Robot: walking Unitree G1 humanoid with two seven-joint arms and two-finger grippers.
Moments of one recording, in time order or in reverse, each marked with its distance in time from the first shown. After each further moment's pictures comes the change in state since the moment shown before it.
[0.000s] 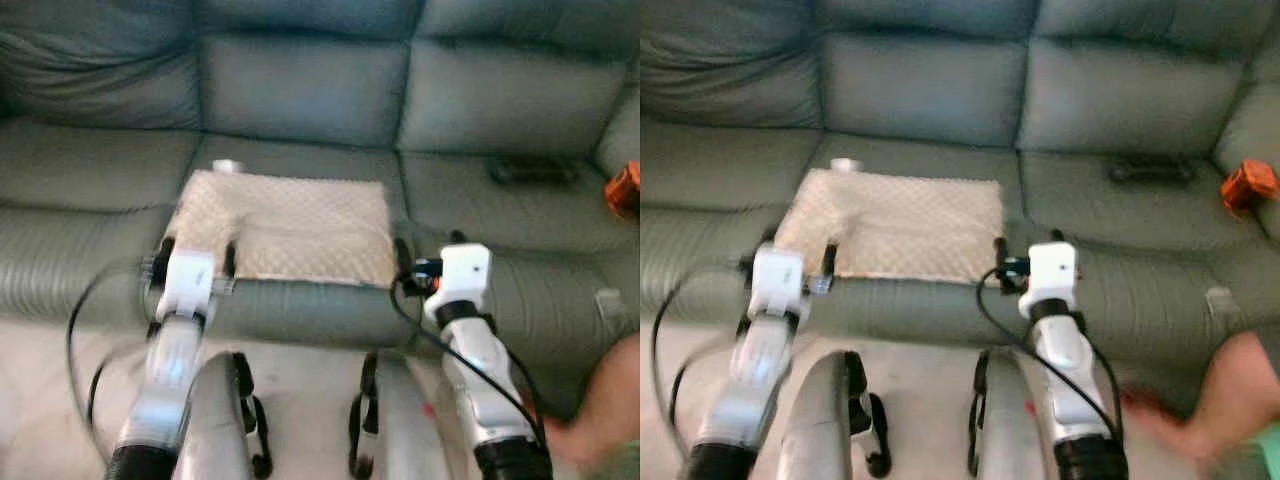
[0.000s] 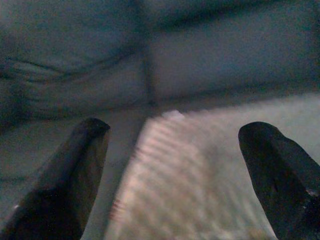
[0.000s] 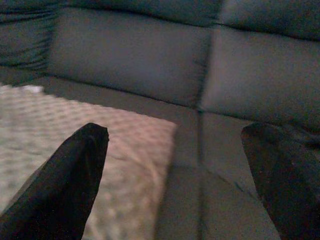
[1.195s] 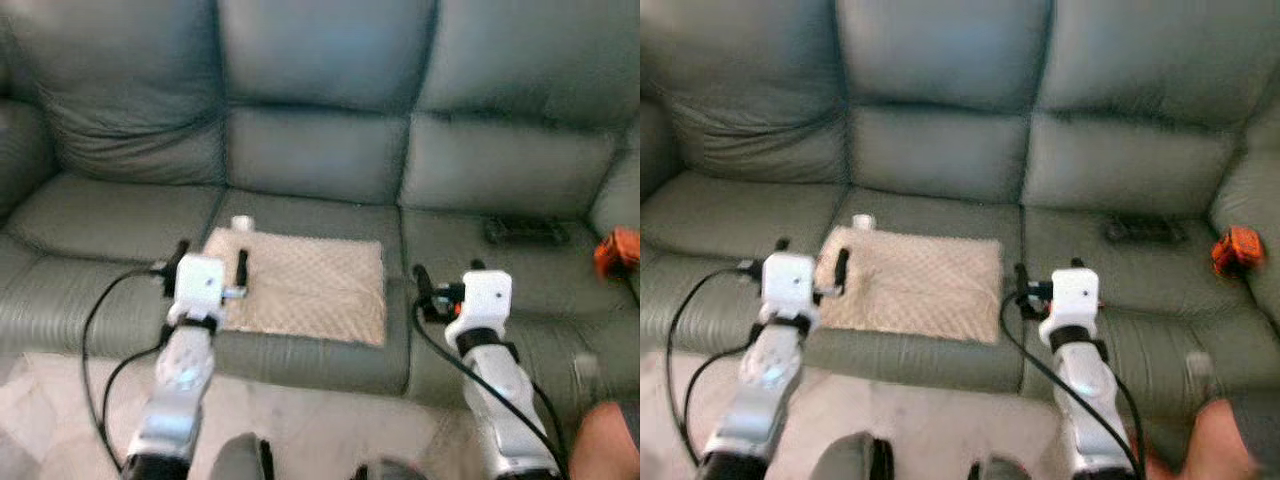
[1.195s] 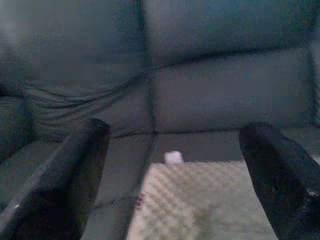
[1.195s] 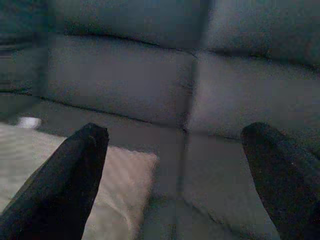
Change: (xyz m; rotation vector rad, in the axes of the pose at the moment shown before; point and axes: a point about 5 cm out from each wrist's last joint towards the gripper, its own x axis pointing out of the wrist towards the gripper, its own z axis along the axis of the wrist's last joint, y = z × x) left arm -0.016 -0.011 -0.008 -0.054 0.080 -0.029; right arm -0.023 -0.011 -0.013 0.020 0.065 0.009
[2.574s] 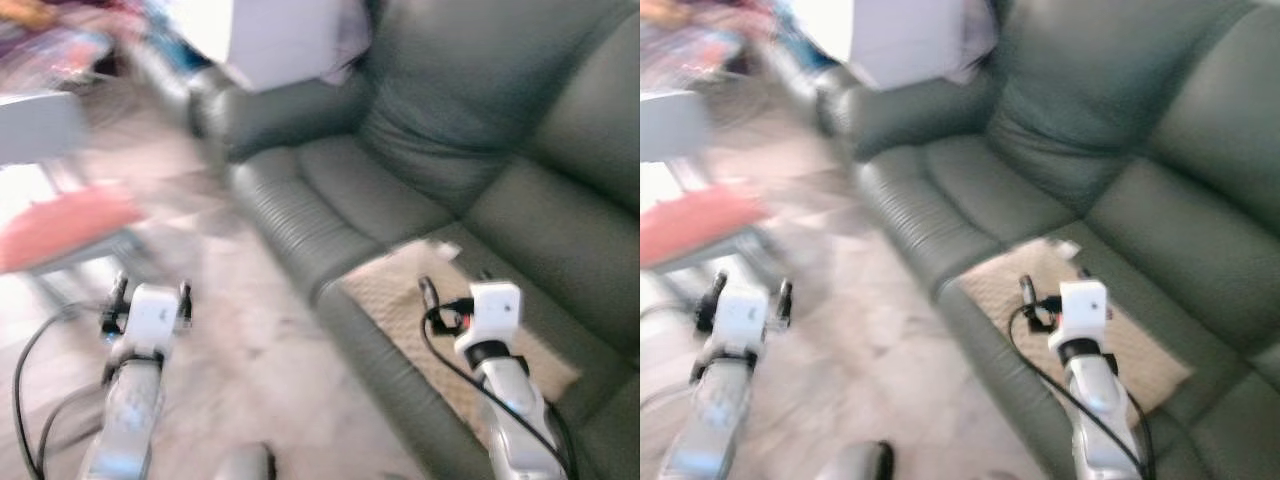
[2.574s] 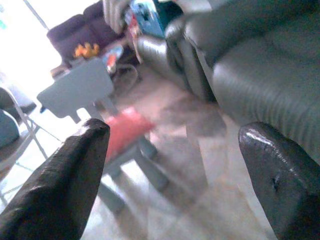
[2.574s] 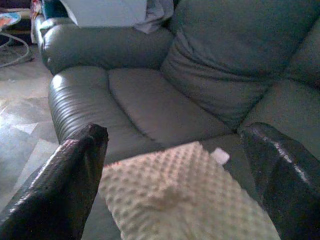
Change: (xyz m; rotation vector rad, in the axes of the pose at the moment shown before) left arm -0.043 0.046 -0.044 0.196 0.162 0.124; right arm -0.018 -0.019 -0.015 -0.015 0.038 -0.056
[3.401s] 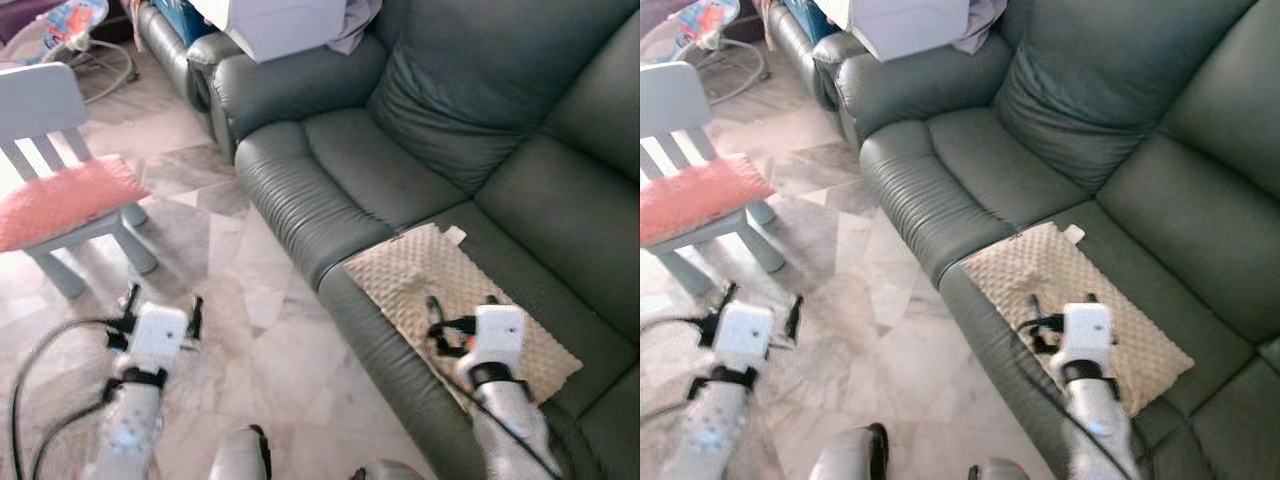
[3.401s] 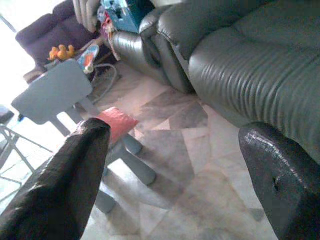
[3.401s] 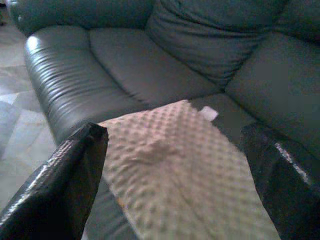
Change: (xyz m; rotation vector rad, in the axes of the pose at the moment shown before) left arm -0.018 0.009 0.016 0.055 -0.057 -0.073; right arm -0.021 -0.004 -0.013 0.019 0.075 -0.075
